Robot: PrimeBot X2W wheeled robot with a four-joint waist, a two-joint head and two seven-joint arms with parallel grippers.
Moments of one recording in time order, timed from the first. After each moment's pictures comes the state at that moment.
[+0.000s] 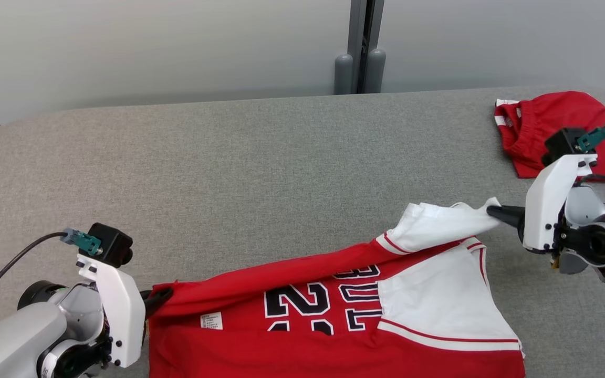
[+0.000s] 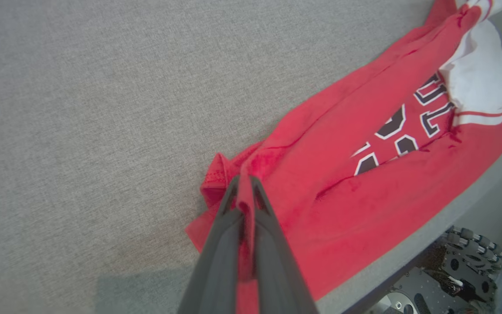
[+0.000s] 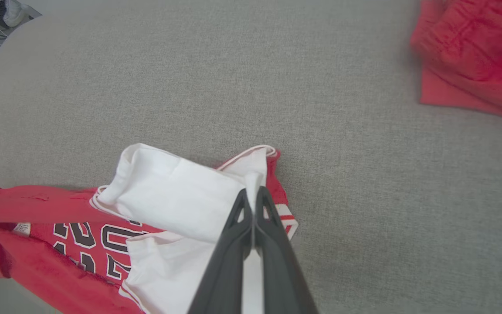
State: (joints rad) left arm -0.68 0.79 -1.25 0.20 -1.31 0.04 0.28; right arm -0.83 -0.50 0.85 0.72 1.19 0.13 0.55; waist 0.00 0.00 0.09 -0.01
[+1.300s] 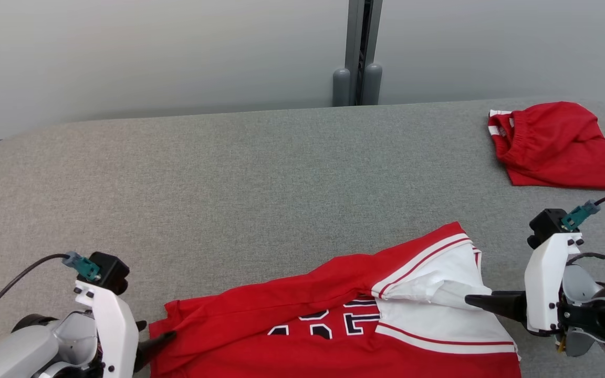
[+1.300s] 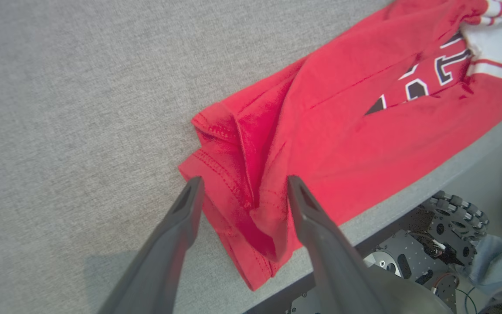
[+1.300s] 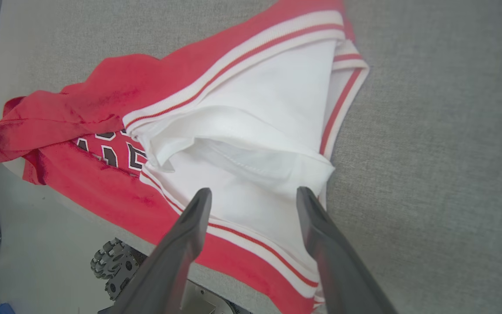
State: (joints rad) left arm -0.63 0.82 -1.26 0.18 -1.35 0.05 0.41; right arm -0.54 -0.57 0.74 0.46 1.22 0.13 0.71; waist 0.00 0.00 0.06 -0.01
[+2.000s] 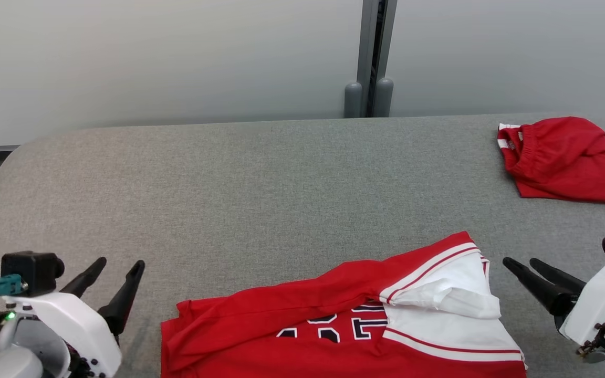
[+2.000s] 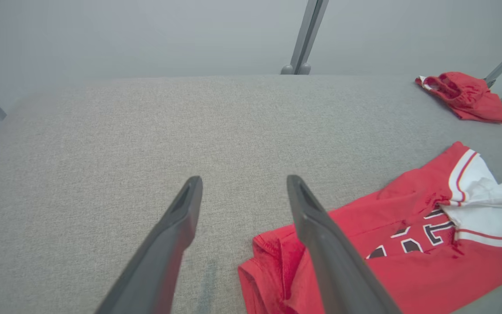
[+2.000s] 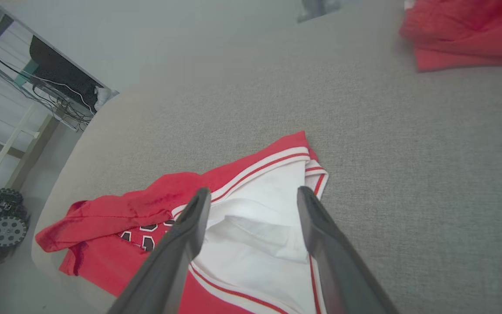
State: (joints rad) left arm -0.47 0.95 -1.07 -0.06 -1.33 0.31 -0.09; right arm -0.21 -0.57 0.35 0.21 1.10 0.13 0.41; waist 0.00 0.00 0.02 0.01
